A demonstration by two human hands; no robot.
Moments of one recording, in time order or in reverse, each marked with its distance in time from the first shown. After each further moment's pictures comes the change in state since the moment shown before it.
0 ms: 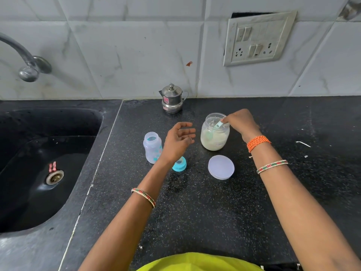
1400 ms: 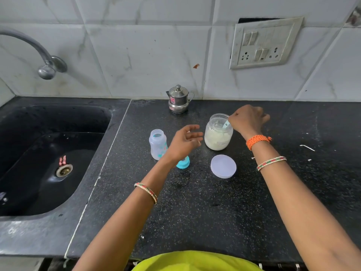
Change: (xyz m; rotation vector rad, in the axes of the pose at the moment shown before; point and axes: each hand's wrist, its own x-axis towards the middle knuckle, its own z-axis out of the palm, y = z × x) left_hand -0.015 0.010 0.005 0.016 -0.098 -0.089; right_hand -0.008 -0.006 -0.002 -0.490 0.289 -0.220
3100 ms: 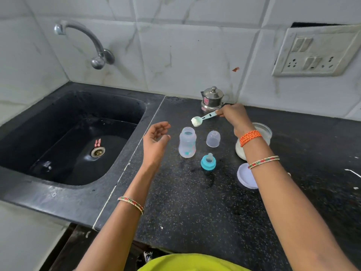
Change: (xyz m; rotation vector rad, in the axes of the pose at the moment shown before) left_hand -0.059 -0.027 -0.105 -0.107 0.663 0.242; right_hand -0.026 -0.108 0.025 0.699 -0.517 0.046
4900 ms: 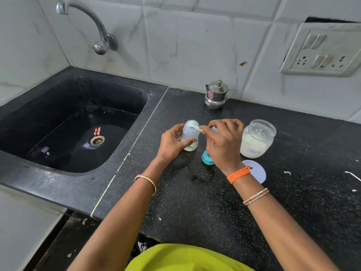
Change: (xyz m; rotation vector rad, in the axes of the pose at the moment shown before) left_hand 0.011 -0.045 0.024 0.321 -0.244 0.035; right_hand -0.052 0.076 0.037 -0.679 0.492 -1.168
